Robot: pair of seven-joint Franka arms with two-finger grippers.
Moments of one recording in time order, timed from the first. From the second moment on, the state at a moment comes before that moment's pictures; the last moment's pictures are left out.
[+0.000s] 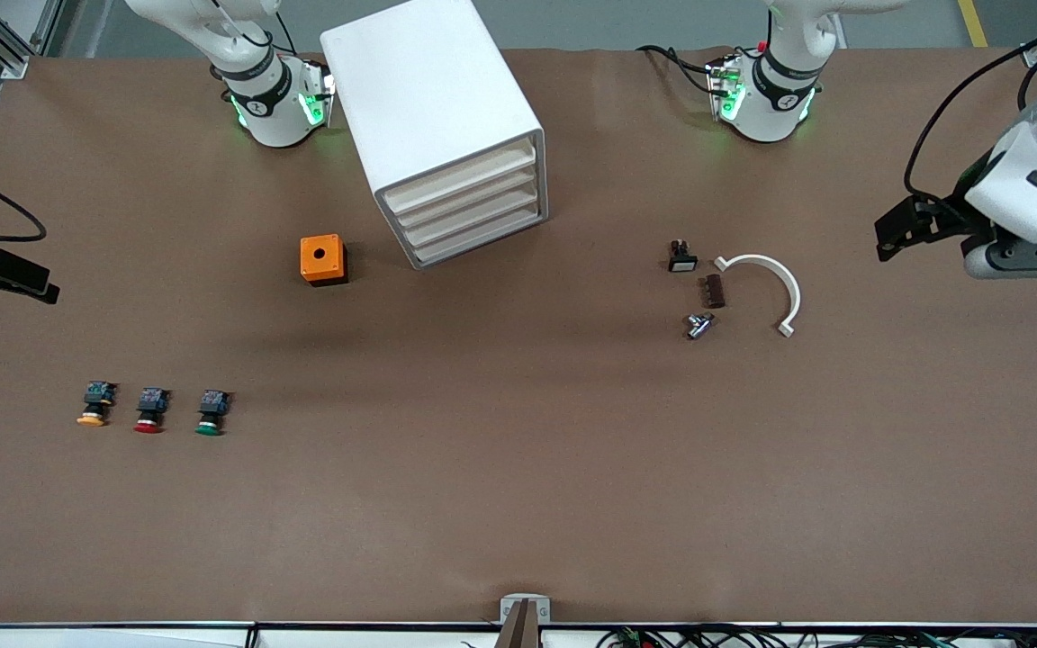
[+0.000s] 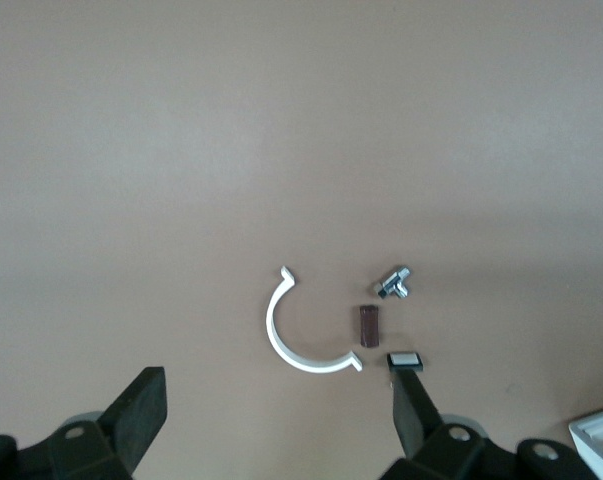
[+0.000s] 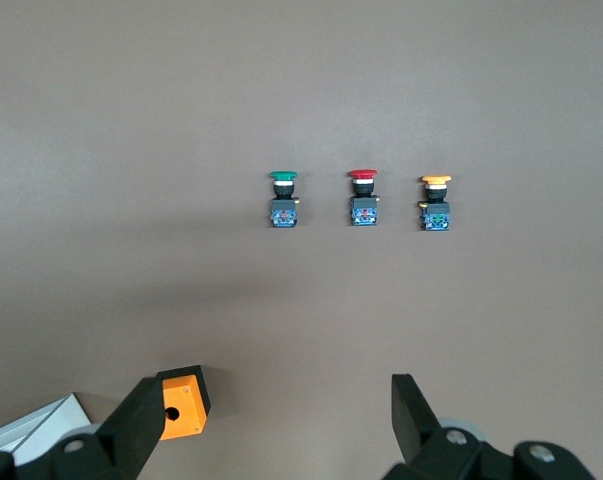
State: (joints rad) left arm -0.05 0.02 -0.11 -1.55 0.03 1.56 -0.15; right arm 0.01 0.19 -0.11 -1.38 0.01 1.53 -0.05
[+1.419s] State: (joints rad) left arm -0.04 -0.14 -0.07 -1.71 0.01 1.61 -0.10; right arm 0.01 0.19 -0.11 -1.38 0.01 1.53 -0.05
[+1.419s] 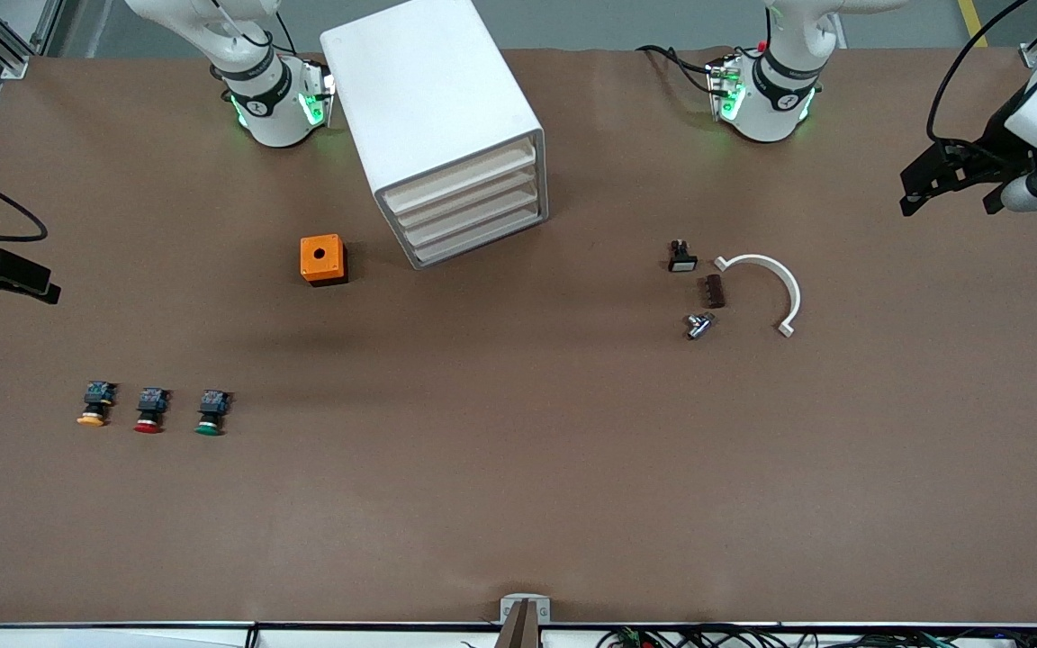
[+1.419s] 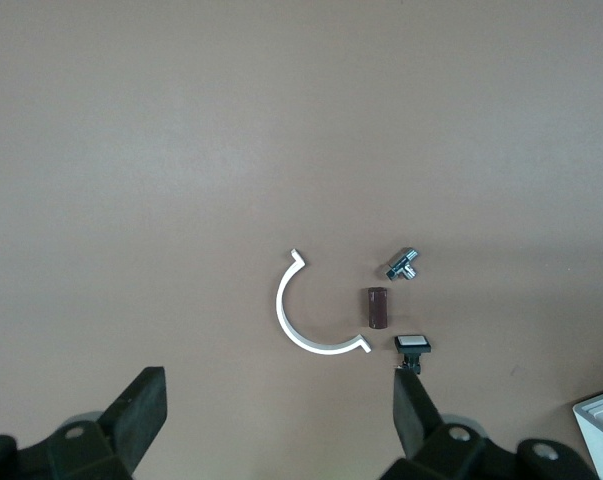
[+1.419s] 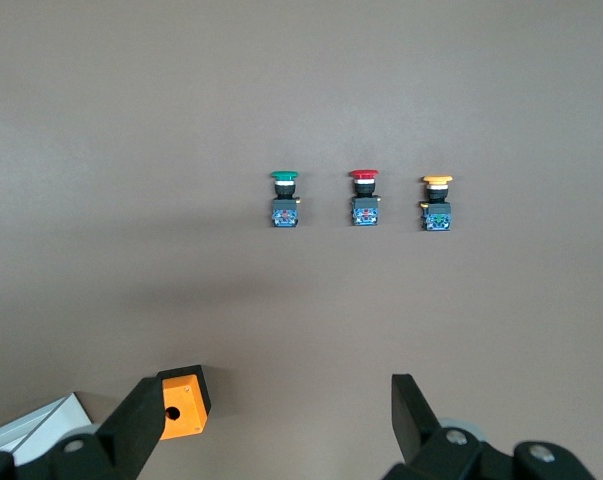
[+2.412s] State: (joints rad) left arm -0.04 -0.08 -0.07 -1.66 0.01 1.63 -0.10; right arm 0.01 0.19 -0.11 -1.38 0.01 1.53 -0.05
